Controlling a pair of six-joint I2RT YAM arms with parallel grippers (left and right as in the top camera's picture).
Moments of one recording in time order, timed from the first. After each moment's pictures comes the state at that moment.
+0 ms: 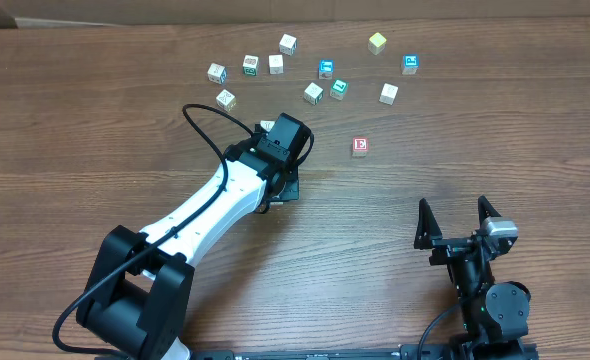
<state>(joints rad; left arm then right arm) -0.55 1.77 1.21 -0.74 -0.15 -0.57 0.15 0.01 0.02 -0.03 0.06 0.15</state>
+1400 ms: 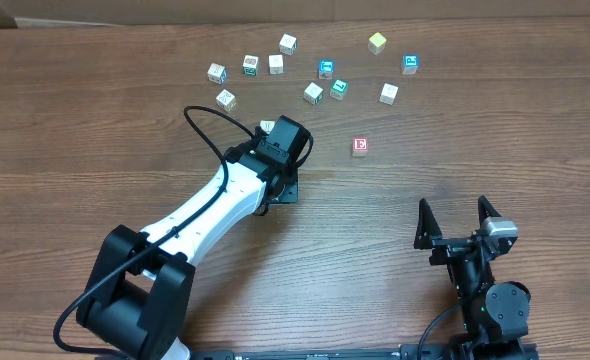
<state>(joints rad) -0.55 1.77 1.19 -0.72 -0.14 -0.55 0.15 0.01 0.02 -0.02 0.06 0.15</state>
